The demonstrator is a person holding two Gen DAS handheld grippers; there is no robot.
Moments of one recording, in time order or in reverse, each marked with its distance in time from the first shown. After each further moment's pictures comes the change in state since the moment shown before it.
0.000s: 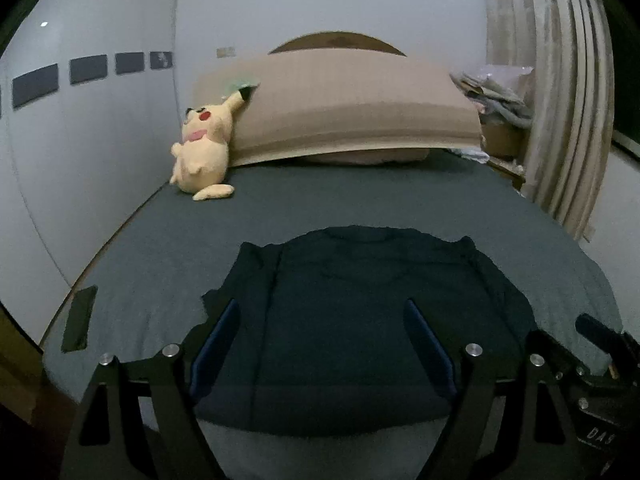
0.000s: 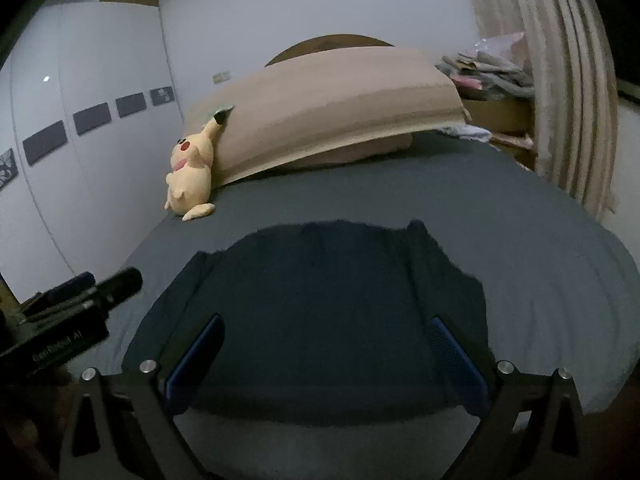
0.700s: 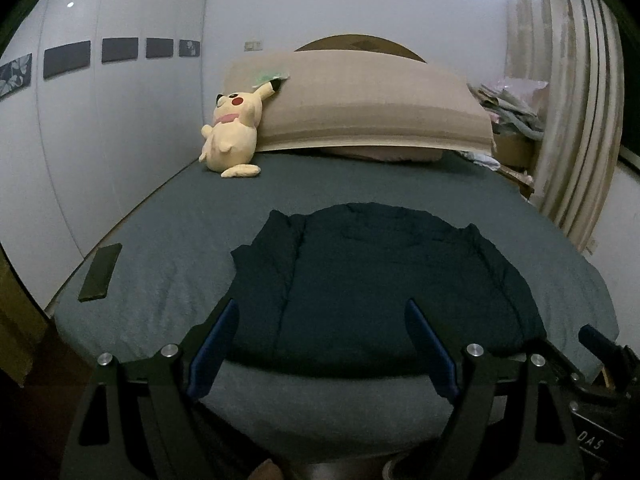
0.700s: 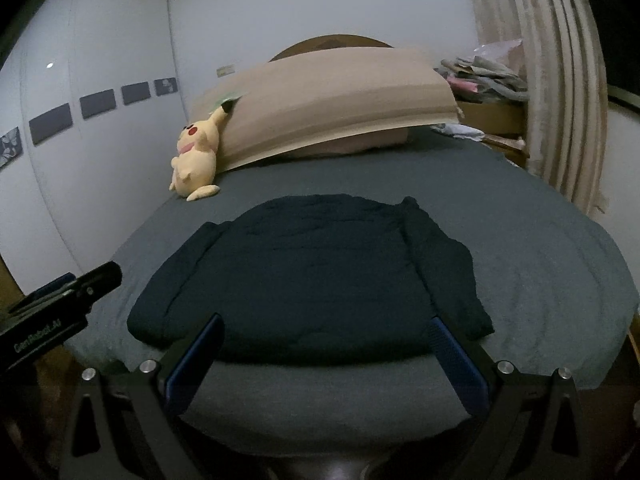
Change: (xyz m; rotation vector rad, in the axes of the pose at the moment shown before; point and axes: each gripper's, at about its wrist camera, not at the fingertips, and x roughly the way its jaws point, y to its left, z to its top) left arm -0.039 0.019 -0.045 -0.075 0.002 0.032; right arm -0.039 0.012 -0.047 -0.039 -0.002 -0.030
